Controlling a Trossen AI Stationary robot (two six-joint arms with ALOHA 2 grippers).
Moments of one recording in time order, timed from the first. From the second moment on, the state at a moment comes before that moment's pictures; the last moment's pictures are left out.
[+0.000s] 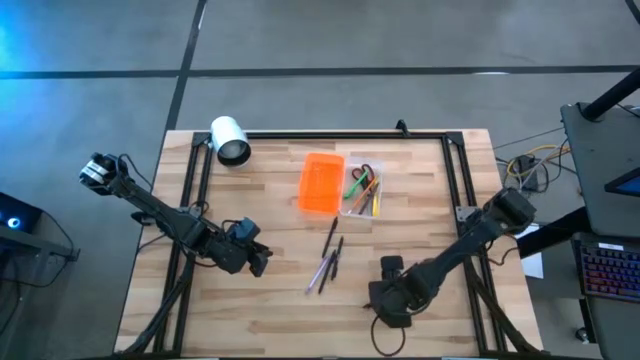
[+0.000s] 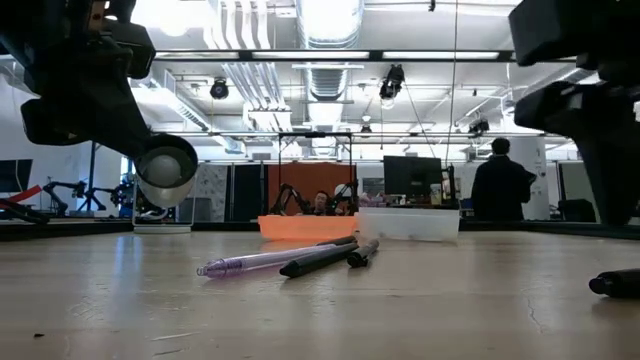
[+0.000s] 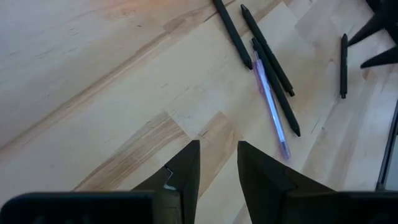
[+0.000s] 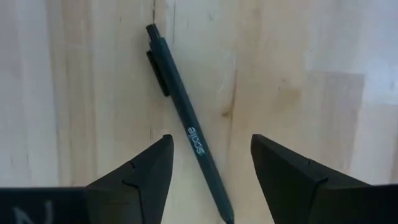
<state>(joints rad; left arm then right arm) -0.53 1.13 0.62 -0.37 -0.45 -1.27 0.64 1.82 1.16 -0.75 0.11 0.62</state>
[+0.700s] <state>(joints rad) -0.53 1.13 0.62 -0.37 -0.44 -1.27 0.57 1.99 1.23 -0.80 0.00 0.65</state>
